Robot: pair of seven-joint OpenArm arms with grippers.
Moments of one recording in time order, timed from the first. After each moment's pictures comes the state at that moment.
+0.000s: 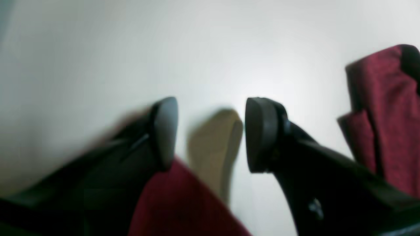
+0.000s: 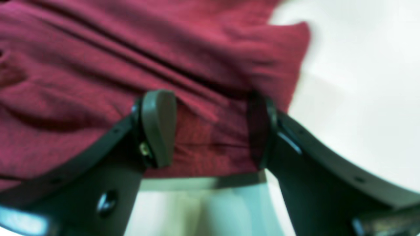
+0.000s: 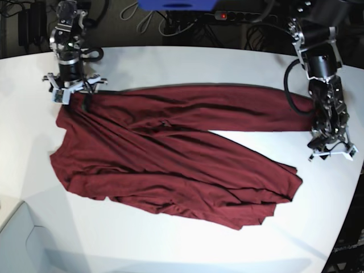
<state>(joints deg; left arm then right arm) -14.5 -16.5 -20.4 55.8 -27.3 16.8 24.4 -18.3 0.6 23.5 79.0 -0.2 15.0 3.1</state>
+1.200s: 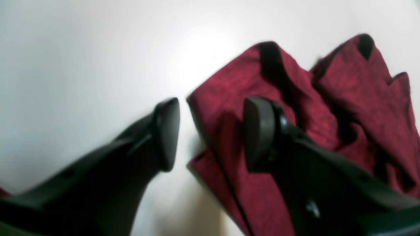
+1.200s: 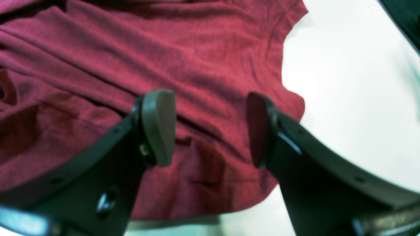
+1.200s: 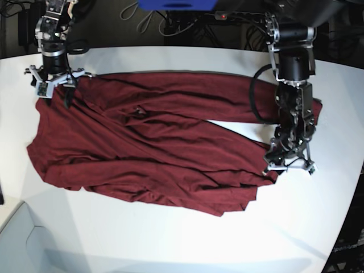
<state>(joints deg) -16.2 -7.6 -10.2 60.9 -30.1 17.0 26.4 -23.6 0.7 26.7 90.4 -0.7 15.0 0.1</state>
